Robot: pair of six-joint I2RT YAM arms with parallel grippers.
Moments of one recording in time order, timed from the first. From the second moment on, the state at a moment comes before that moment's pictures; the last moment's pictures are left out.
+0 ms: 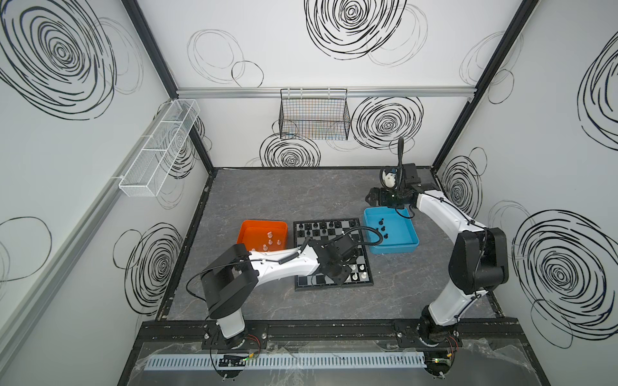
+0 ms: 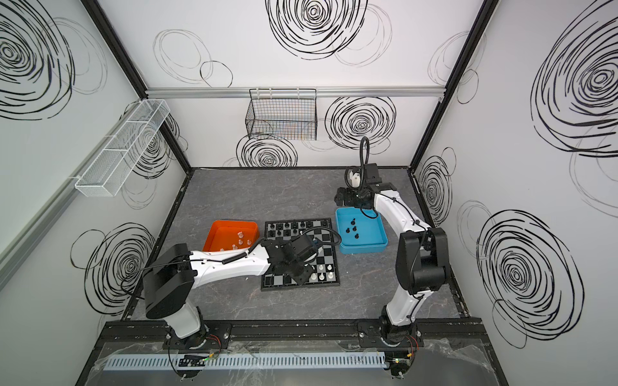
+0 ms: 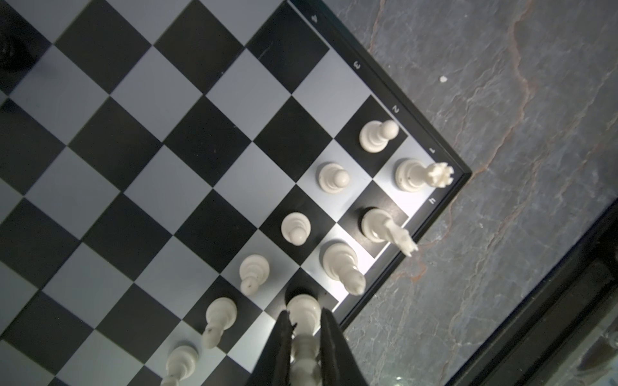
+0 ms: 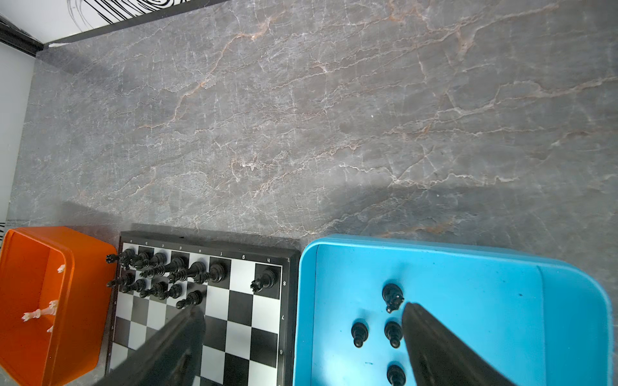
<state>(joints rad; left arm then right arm) -1.04 1.73 1.14 -0.58 0.00 -0.33 0.14 1.71 1.37 -0.60 -0.28 0.22</state>
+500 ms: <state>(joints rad) -1.04 1.73 1.13 -0.57 0.00 -0.33 0.14 1.71 1.37 -0.60 -0.28 0.22</state>
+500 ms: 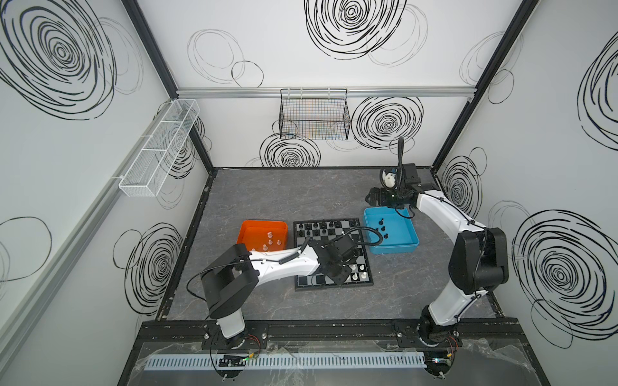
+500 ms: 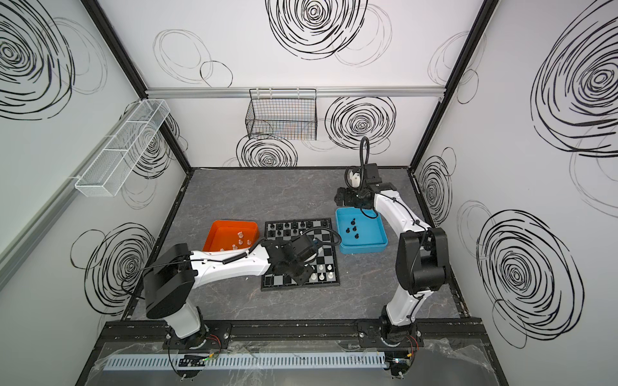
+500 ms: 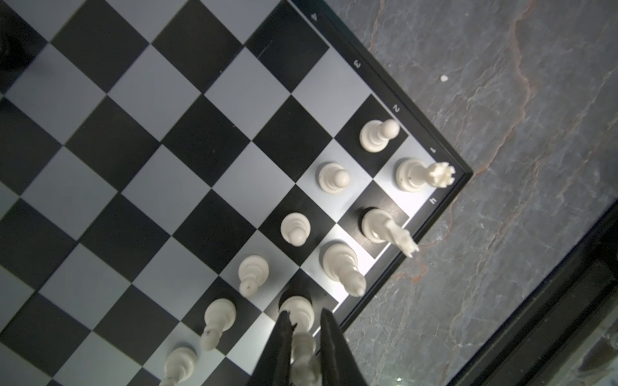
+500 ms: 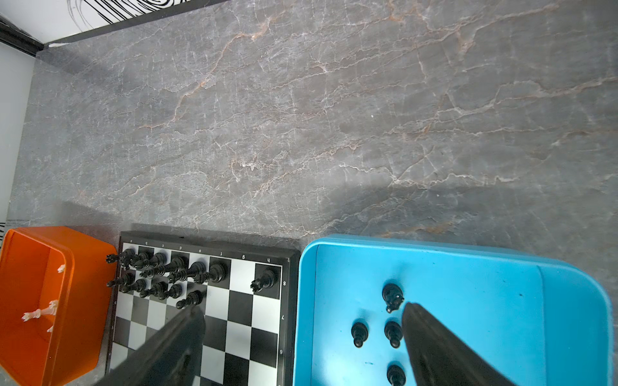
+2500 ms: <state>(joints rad) -1.04 1.73 1.12 -0.61 0.00 -0.35 0.13 1.71 1.37 -0.60 -0.29 0.22</state>
